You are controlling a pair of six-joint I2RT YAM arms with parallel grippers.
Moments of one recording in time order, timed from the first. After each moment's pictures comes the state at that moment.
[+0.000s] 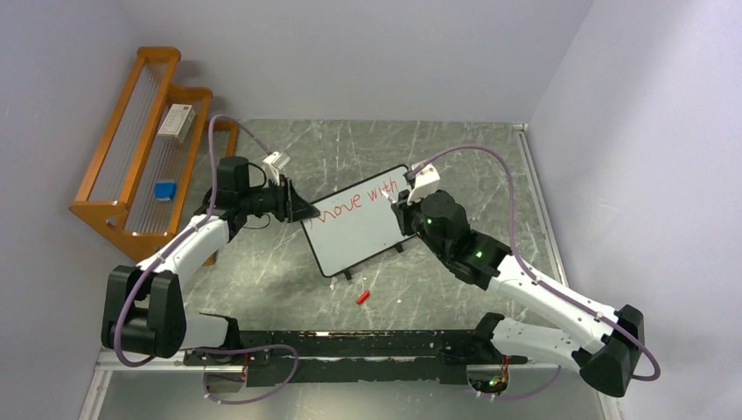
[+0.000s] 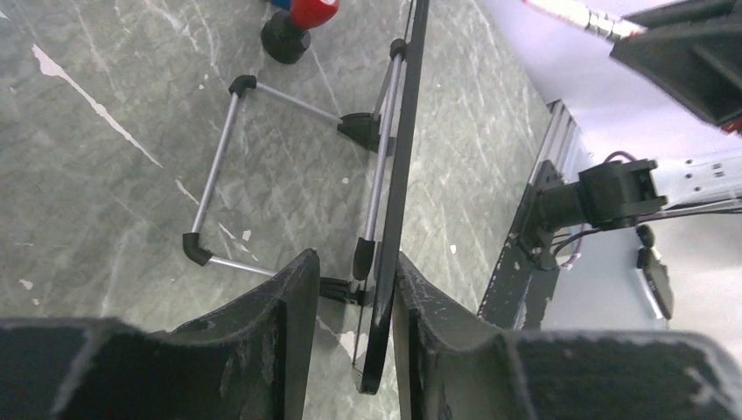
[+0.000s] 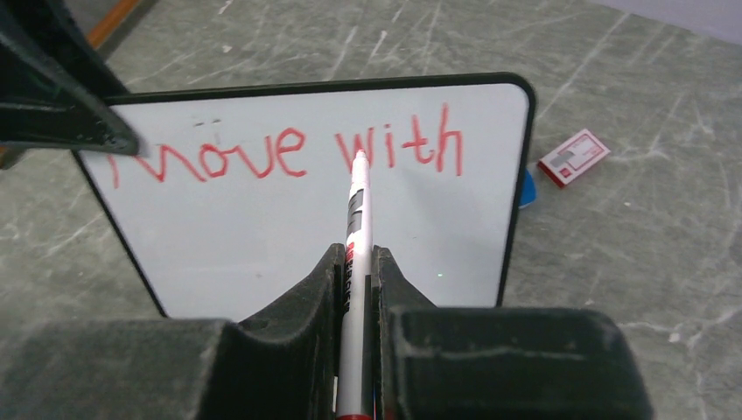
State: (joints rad) left arm -0.18 1.33 0.79 -0.03 0.93 -0.21; right arm 0.85 0.99 0.85 -0.18 0.37 0.15
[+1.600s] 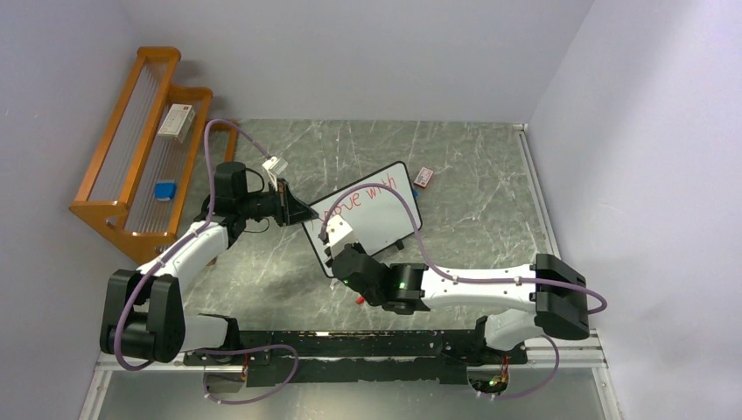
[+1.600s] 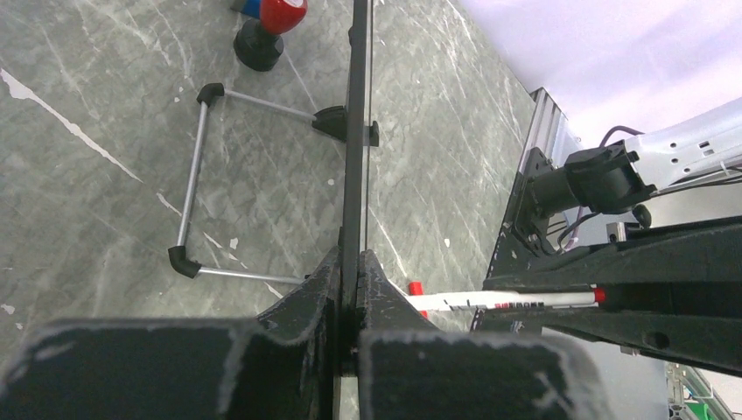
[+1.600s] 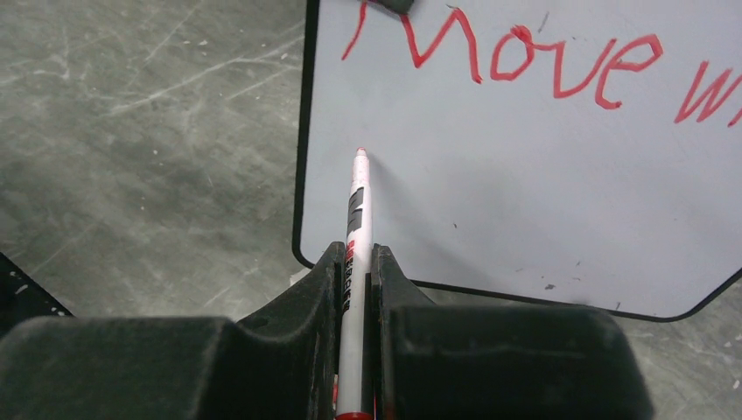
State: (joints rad) left arm -0.16 1.30 0.70 0.11 1.01 -0.23; right arm 1.34 1.40 0.90 -0.06 0.65 0.20
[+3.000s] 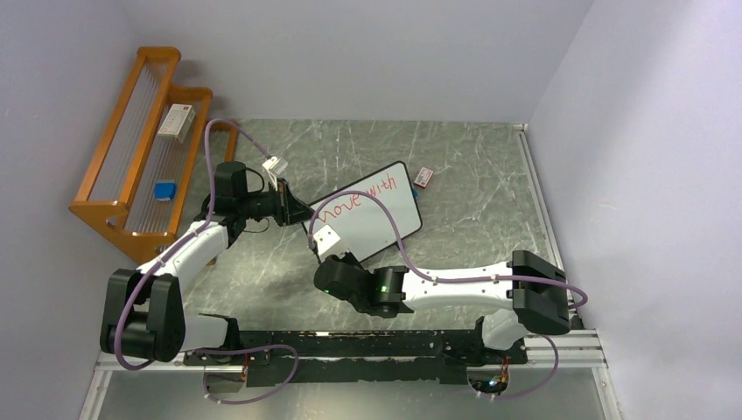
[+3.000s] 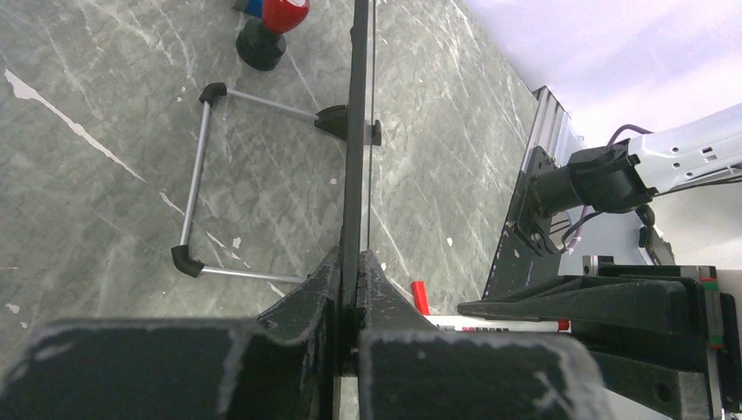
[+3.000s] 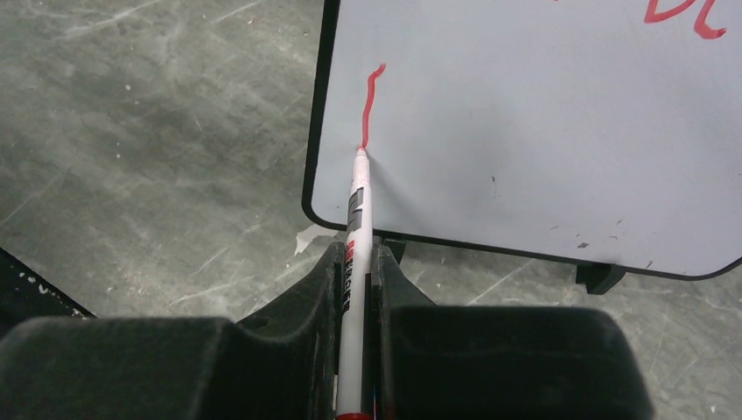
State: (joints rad) left arm -0.16 1.30 0.71 0.10 1.00 -0.22; right arm 1.39 1.52 0.99 -0.22 0.67 0.30
